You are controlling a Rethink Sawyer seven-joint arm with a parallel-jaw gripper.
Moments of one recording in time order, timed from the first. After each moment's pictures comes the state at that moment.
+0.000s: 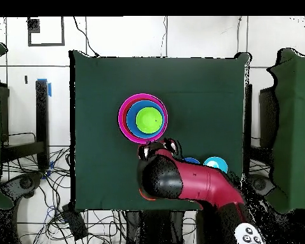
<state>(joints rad) -0.55 -1.04 0.31 2.15 -0.13 0.24 1.37</state>
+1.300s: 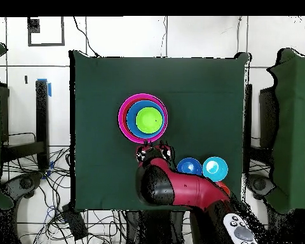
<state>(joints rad) -0.53 -0.89 0.26 2.21 -0.18 -0.08 1.56</state>
